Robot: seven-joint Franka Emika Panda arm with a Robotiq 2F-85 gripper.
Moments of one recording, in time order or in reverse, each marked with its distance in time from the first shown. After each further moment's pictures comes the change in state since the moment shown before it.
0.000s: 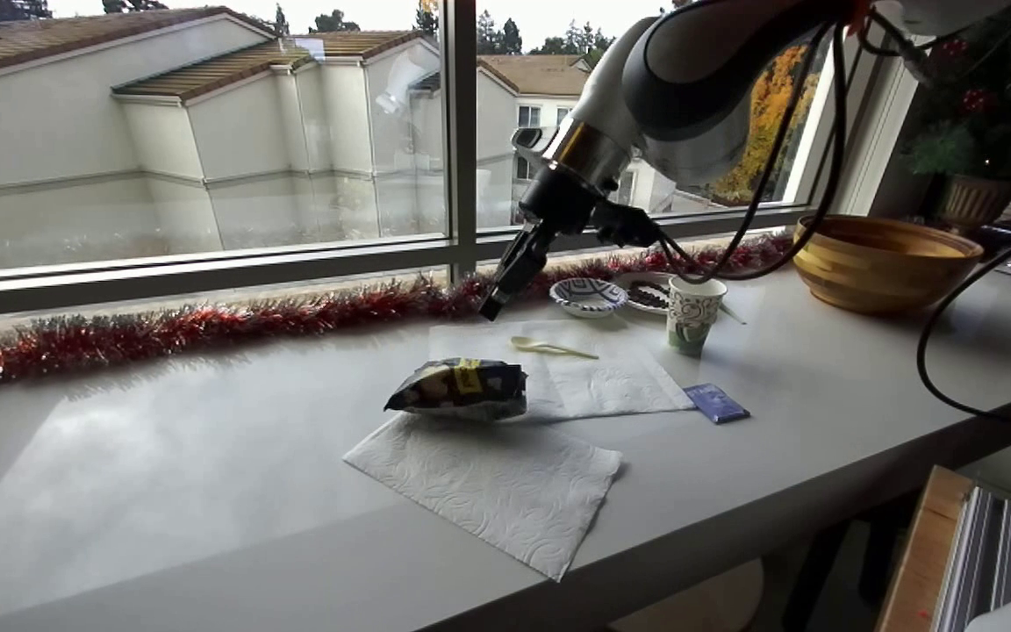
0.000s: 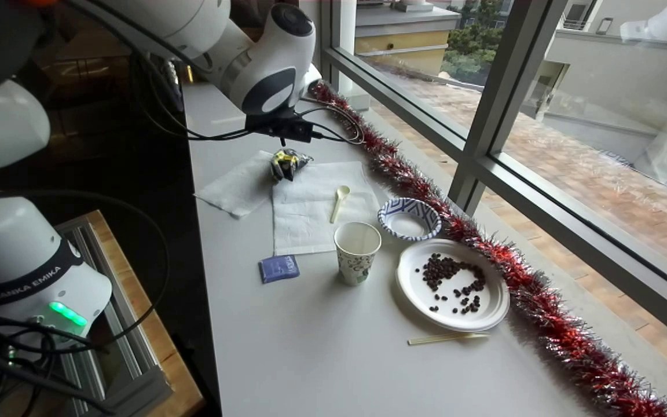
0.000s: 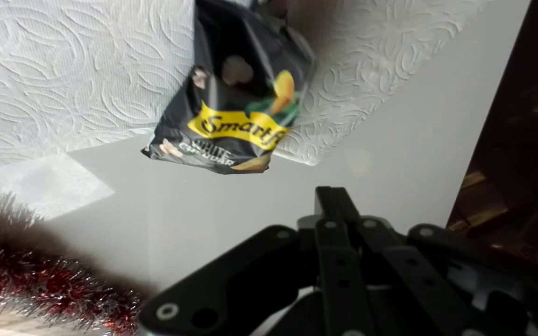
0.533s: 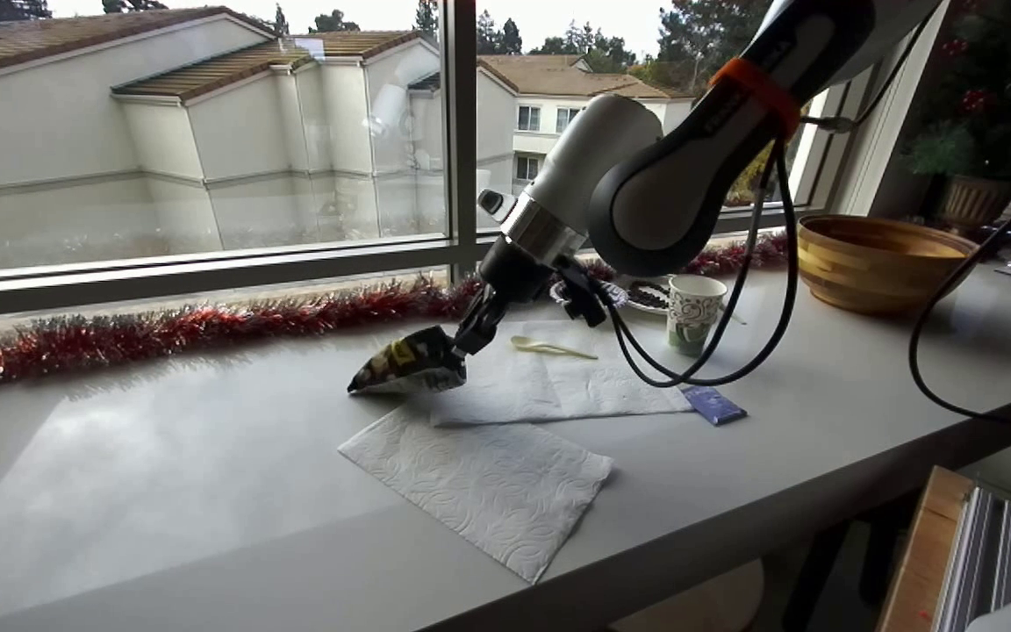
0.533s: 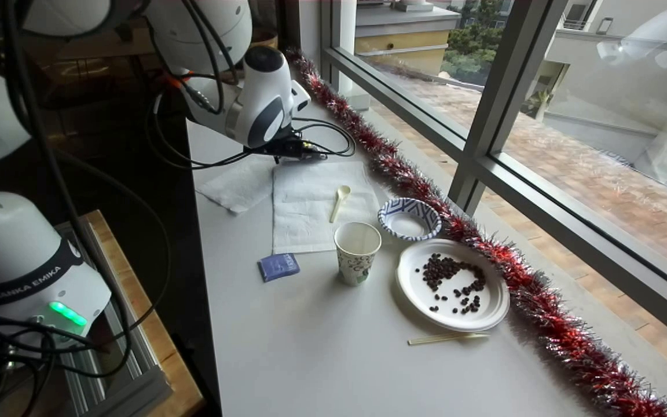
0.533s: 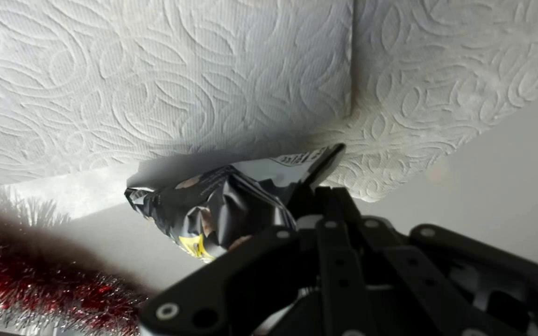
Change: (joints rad) arm 0.448 -0.111 -0.424 0.027 -0.251 0.437 0.291
